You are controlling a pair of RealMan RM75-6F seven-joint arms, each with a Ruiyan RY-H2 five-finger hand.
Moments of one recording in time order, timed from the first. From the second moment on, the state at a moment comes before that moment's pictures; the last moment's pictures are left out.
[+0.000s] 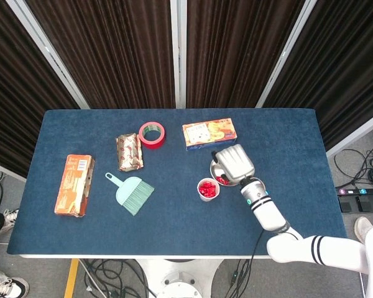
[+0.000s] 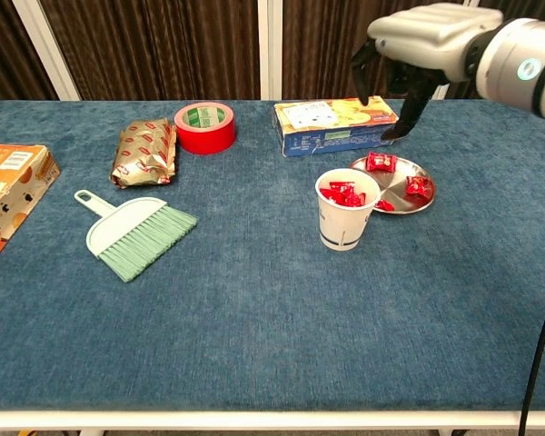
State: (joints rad) left arm 0.03 -1.34 -0.08 -0.86 1.49 1.62 -0.79; right arm 0.93 -1.42 0.14 -1.62 -0.90 1.06 -0.64
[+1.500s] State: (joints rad) left arm 0.03 -1.37 -0.09 -0.80 1.47 1.58 -0.83; right arm 1.07 -1.64 0.02 -0.96 -0.71 0.54 -0.68
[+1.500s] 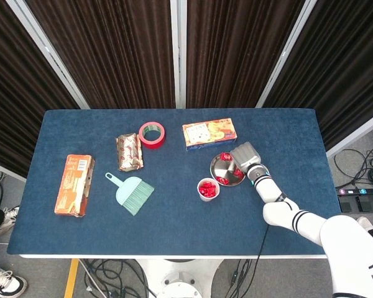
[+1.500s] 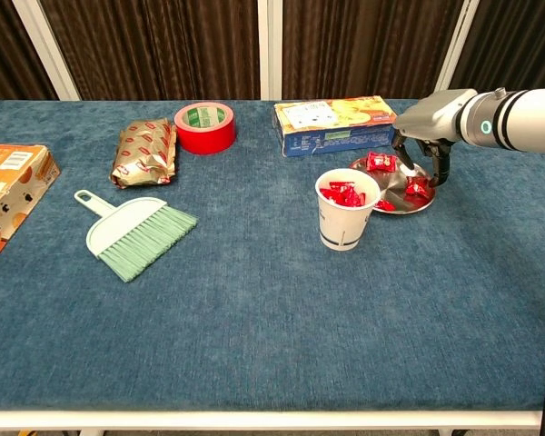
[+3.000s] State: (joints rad) left arm 0.03 -1.36 -0.09 -0.81 1.47 1.60 -0.82; right arm 1.10 -1.58 0.01 -1.11 -0.71 0.63 -0.64
